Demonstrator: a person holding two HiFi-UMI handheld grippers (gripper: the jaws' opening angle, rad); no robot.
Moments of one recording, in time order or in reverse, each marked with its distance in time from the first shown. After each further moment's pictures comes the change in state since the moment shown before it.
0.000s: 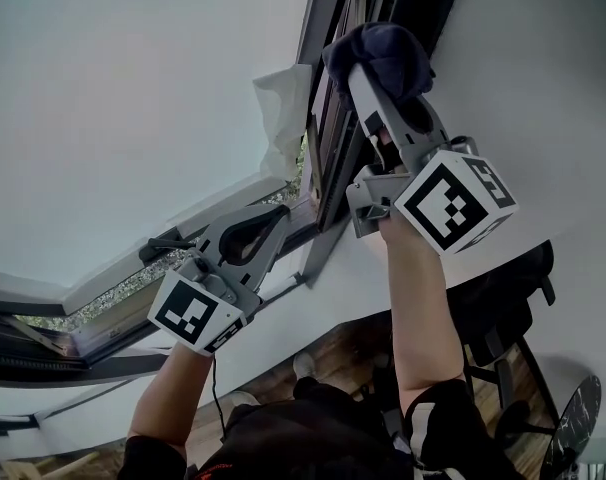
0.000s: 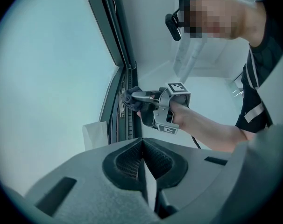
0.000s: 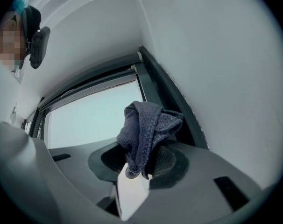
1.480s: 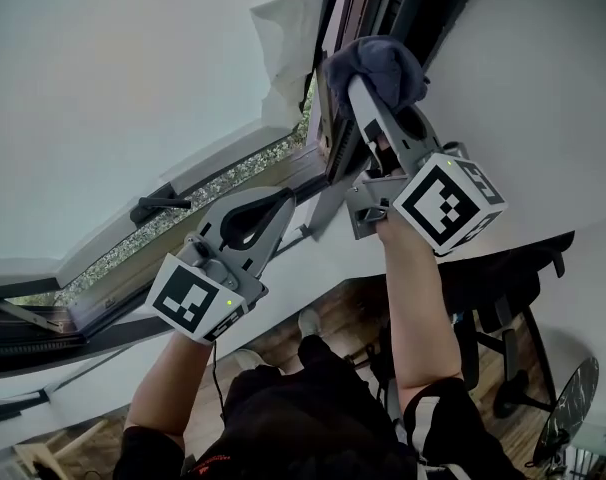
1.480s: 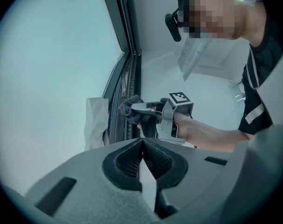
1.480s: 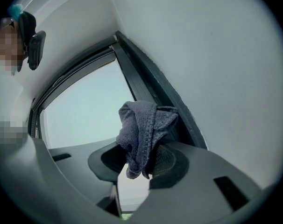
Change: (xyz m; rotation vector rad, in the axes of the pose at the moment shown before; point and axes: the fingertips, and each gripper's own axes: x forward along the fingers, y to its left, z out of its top) left arm -0.013 -0.010 -0.067 -0.096 0.107 -0.007; right arm -0.034 -0.041 -0.121 0.185 0.138 -0.082
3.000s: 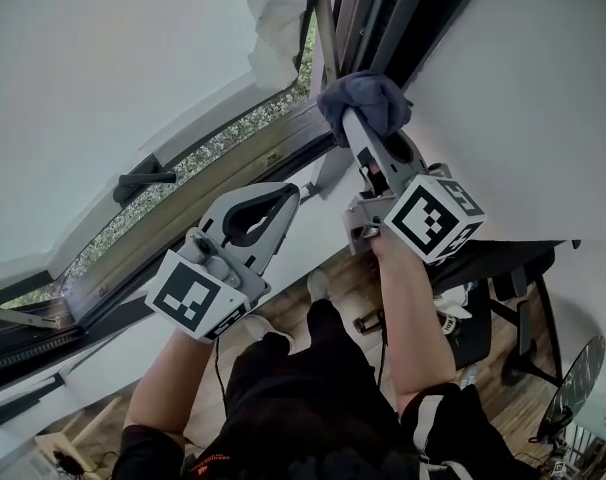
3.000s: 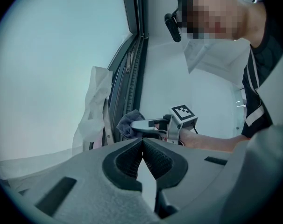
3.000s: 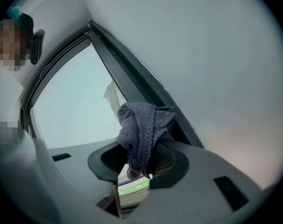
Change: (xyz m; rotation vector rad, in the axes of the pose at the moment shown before) left arm 0.006 -0.004 -0.076 -0.103 0.086 -0.036; right arm -0.038 -0.072 -0.143 0.187 0.153 -0.121
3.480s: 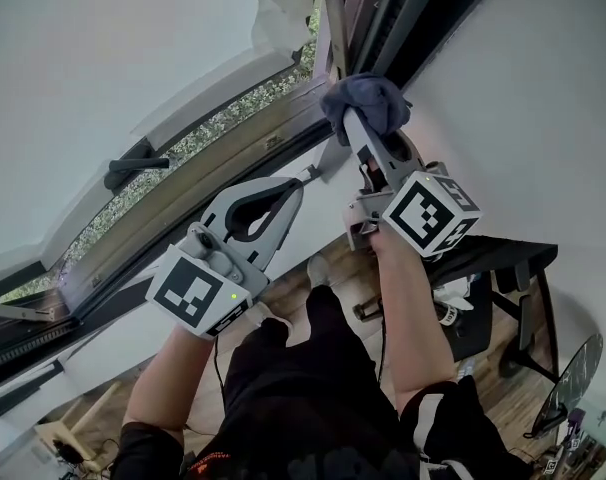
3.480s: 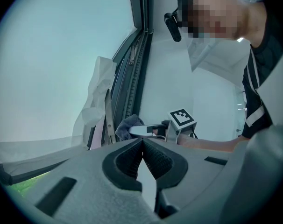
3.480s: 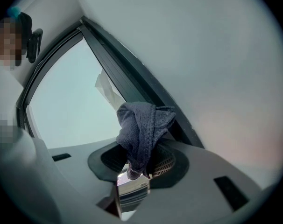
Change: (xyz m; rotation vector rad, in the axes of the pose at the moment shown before) left arm 0.000 0.004 -0.040 -0.049 0.074 0.016; right arm 0.003 -0.032 -0.046 0.045 0.056 -0.039
